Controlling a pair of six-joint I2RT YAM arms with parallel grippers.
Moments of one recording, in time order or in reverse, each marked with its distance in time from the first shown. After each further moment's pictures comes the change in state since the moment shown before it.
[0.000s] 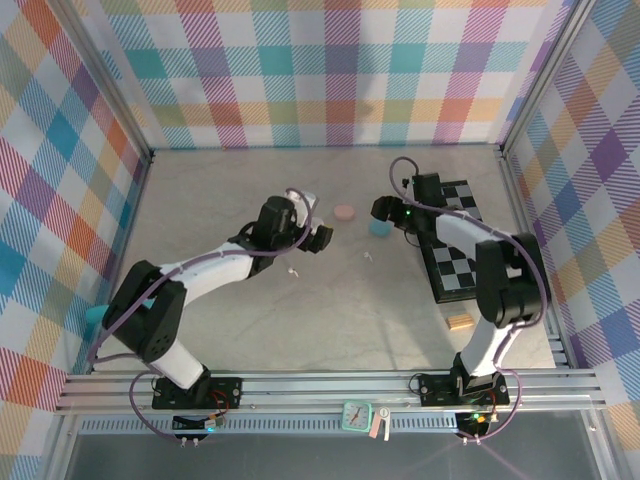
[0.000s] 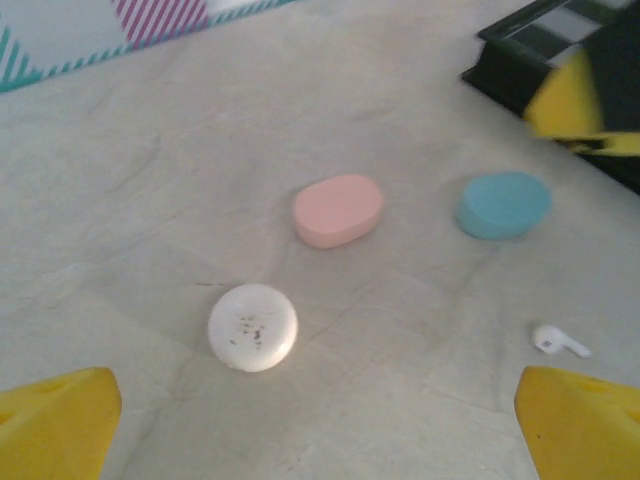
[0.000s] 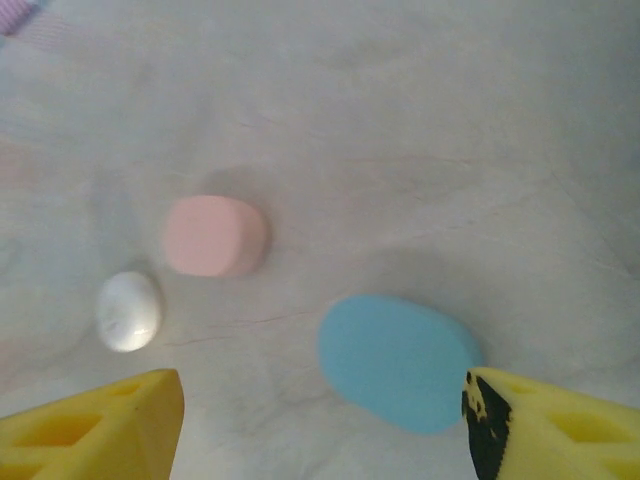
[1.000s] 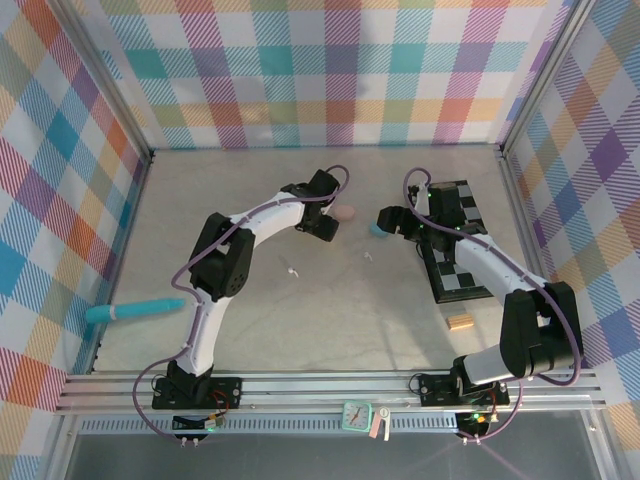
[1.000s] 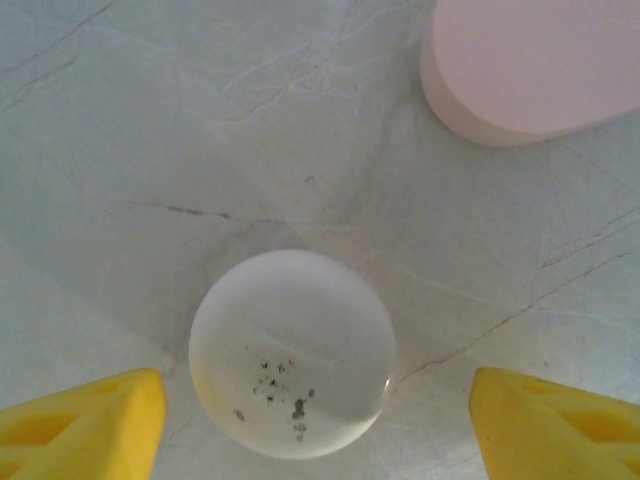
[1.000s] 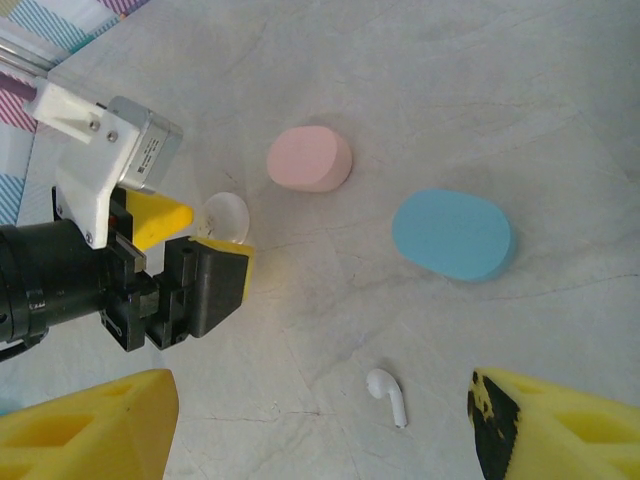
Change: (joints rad) left arm 0.003 0.629 0.802 -0.787 -0.122 -0.031; right arm 0.000 -0.300 -0.176 -0.059 -0.059 -0.042
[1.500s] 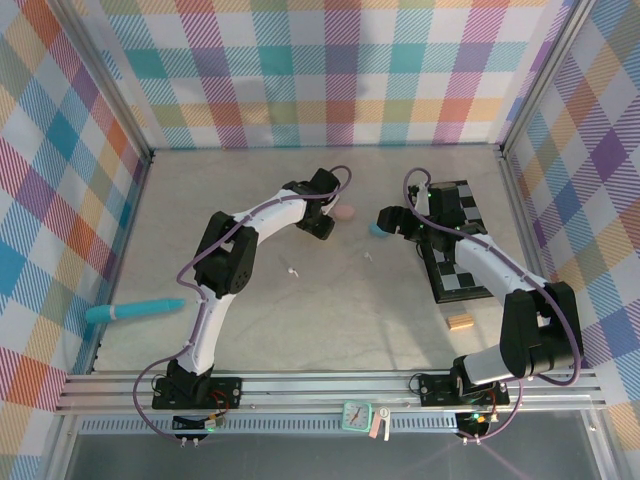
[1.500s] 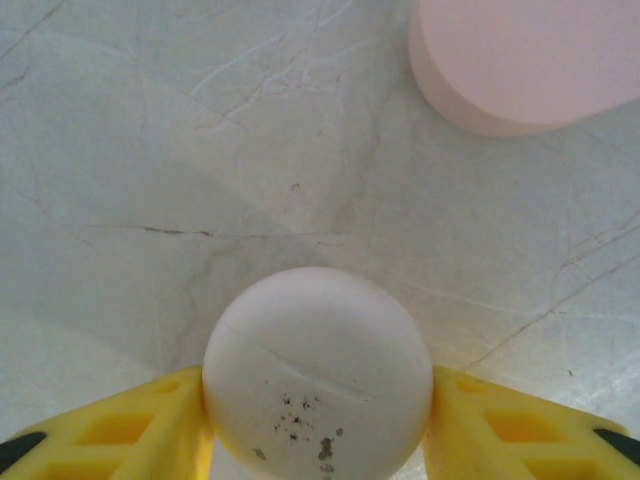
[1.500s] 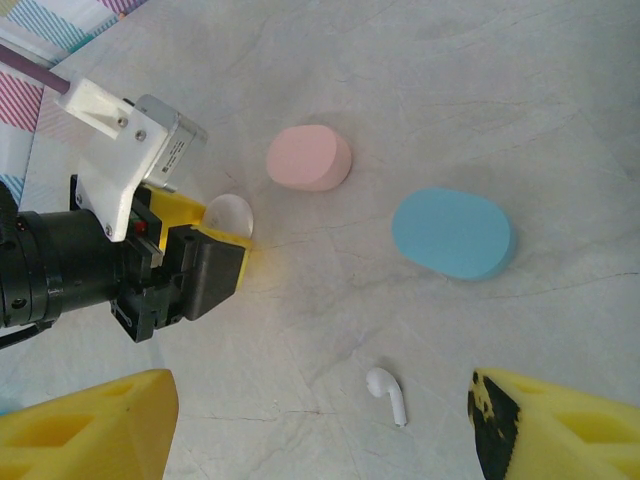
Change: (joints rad) left arm 0.010 0.045 0.056 -0.045 0.022 0.062; right arm 0.000 0.000 0.000 -0.001 0.000 0.002
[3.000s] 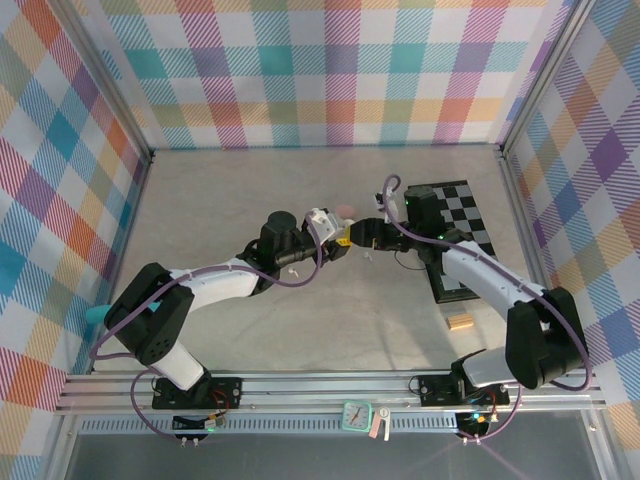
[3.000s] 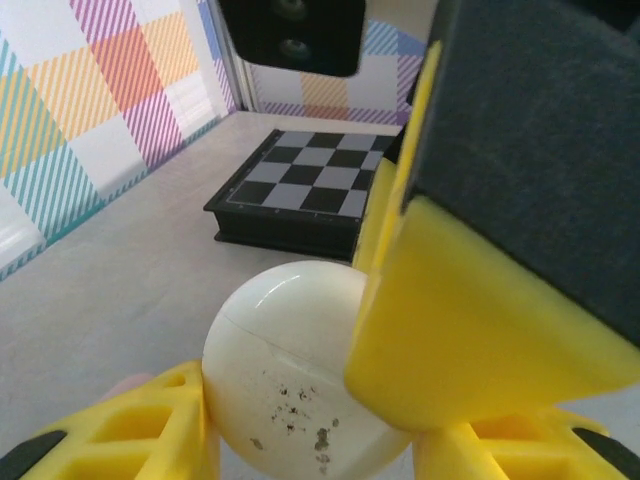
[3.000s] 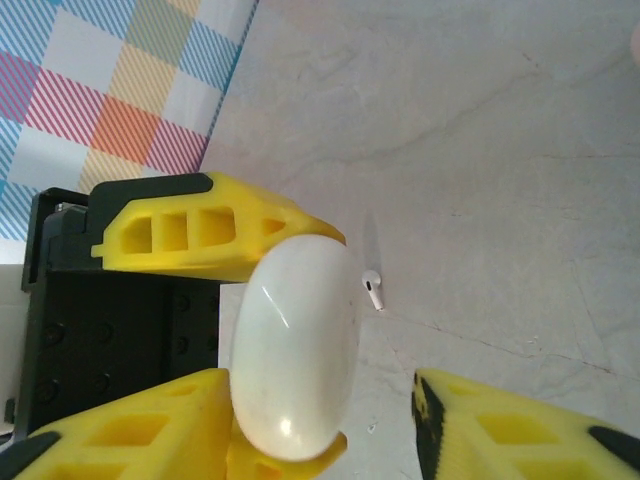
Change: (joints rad) left arm -0.114 -0.704 -1.034 1.306 0.502 0.249; right arm 0.183 -0.038 -0.010 0.089 -0.294 0.053
